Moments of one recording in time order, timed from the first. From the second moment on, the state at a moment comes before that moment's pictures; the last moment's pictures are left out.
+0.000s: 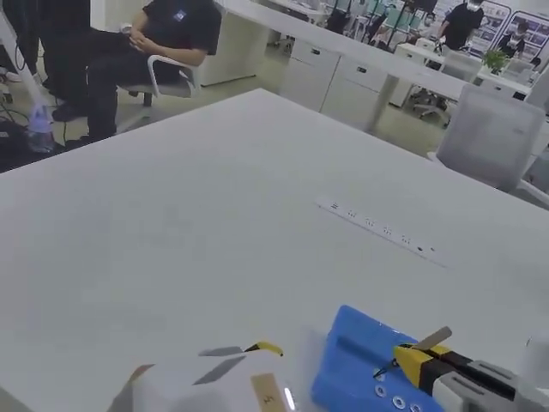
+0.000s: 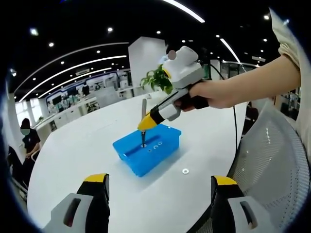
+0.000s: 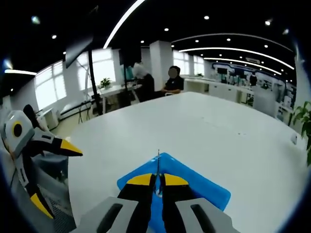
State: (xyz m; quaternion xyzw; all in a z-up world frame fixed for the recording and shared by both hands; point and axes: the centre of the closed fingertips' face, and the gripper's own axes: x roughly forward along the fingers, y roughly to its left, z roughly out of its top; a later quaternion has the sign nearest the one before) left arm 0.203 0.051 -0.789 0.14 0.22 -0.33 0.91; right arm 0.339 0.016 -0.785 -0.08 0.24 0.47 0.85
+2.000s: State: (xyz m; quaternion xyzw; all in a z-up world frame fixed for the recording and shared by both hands) left arm 0.200 0.047 -0.793 0.14 0.22 -0.33 0.91; right arm 0.347 0.026 -0.811 -0.10 0.27 0.48 0.83
